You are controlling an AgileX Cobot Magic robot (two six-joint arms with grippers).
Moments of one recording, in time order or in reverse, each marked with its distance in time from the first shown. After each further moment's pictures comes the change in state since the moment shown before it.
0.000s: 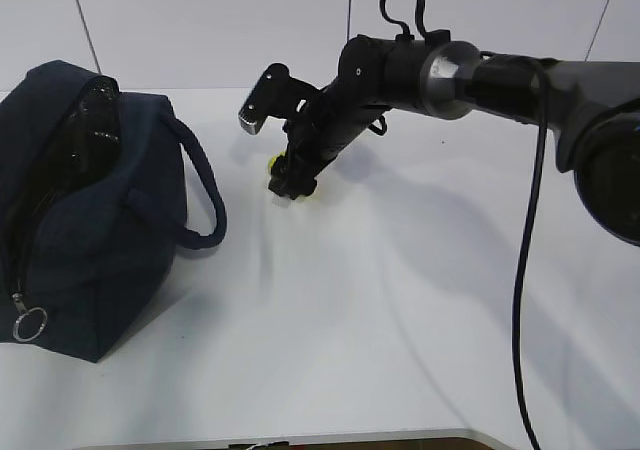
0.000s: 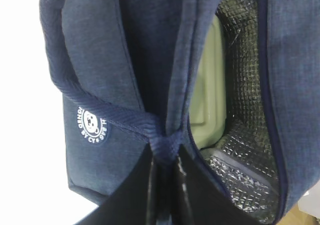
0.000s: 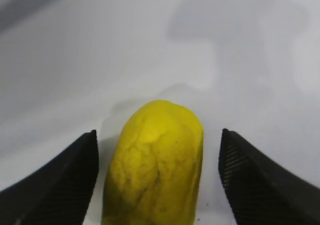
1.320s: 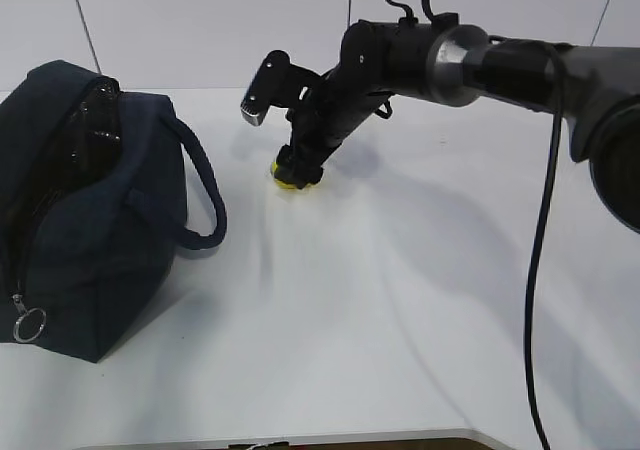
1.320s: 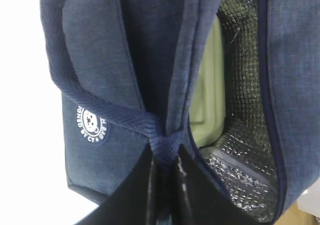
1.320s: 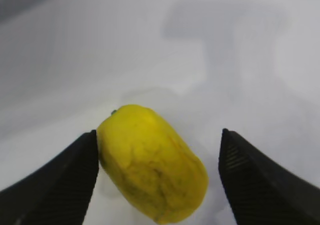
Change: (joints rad) left arm 0.000 0.000 0.000 0.000 0.005 0.000; right arm 0.006 -0.039 0.007 -0.071 0.005 0.000
